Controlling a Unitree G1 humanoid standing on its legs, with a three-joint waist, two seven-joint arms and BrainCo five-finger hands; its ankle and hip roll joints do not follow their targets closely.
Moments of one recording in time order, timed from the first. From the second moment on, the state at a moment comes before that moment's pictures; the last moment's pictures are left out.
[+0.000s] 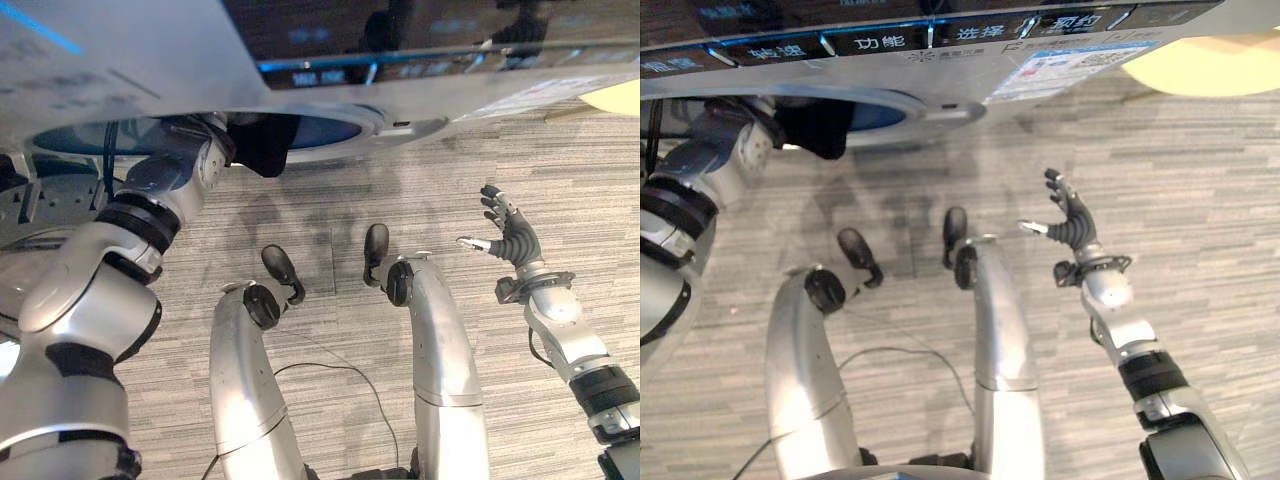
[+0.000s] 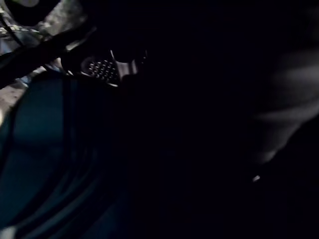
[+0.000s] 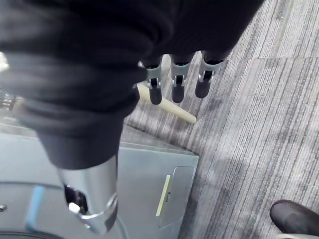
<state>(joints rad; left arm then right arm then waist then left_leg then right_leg) -1.26 0.79 -0.75 0.82 0.37 -0.06 0.36 -0.36 -0.59 0.23 0.29 0.31 -0.27 -0.13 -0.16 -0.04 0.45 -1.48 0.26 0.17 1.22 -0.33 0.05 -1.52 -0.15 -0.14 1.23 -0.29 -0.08</state>
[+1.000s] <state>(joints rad) -0.81 0.59 -0.49 0.58 0.06 -0.05 0.30 -0.31 -0.57 0.24 0.35 0.27 -0.19 -0.13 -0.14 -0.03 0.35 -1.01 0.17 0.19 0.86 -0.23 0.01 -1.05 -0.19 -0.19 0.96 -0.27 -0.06</state>
